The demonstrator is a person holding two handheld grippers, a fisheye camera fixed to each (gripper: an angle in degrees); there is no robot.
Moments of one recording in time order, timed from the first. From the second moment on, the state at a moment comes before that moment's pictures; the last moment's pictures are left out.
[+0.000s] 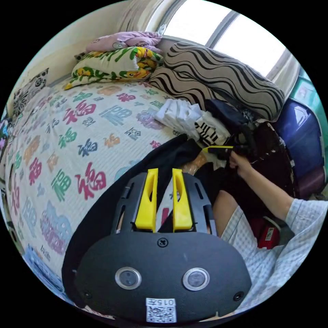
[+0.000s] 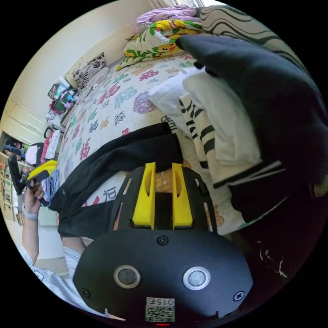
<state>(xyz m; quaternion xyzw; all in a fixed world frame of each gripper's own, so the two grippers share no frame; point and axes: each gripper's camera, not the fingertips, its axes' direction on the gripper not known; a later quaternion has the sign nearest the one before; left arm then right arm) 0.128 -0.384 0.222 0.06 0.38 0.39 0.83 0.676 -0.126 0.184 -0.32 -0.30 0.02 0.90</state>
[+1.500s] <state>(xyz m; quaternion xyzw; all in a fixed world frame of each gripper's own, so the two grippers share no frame) -0.163 -0.336 0.238 0.08 0.42 0.30 0.86 0.827 0.015 0.230 -0.36 -0.29 0.07 0.88</state>
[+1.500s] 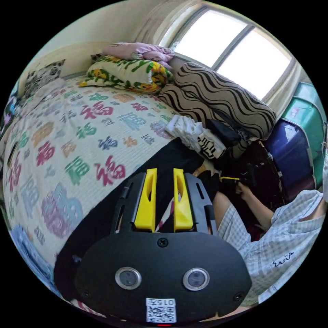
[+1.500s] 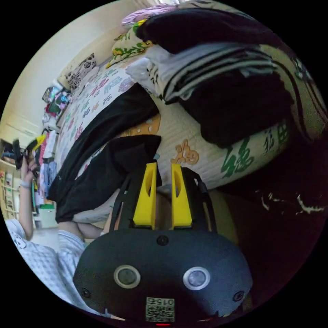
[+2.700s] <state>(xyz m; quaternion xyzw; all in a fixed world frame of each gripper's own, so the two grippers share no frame) -0.843 0.044 0.284 0.09 0.50 -0.39 0.77 0.875 0.022 0.308 -0.43 -0.39 0.27 0.77</state>
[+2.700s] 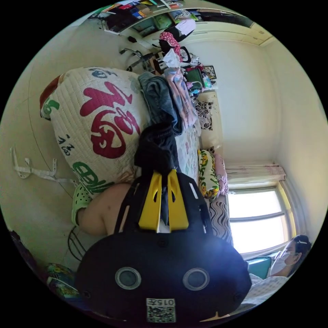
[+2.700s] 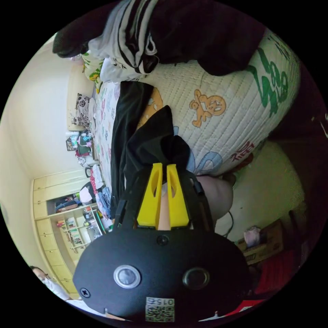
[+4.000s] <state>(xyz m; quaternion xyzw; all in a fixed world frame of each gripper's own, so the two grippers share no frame) -0.843 -0.016 0.221 0.07 0.44 -0.28 0.85 0.823 -0.228 0.208 -0.40 -0.35 0.05 0.85</state>
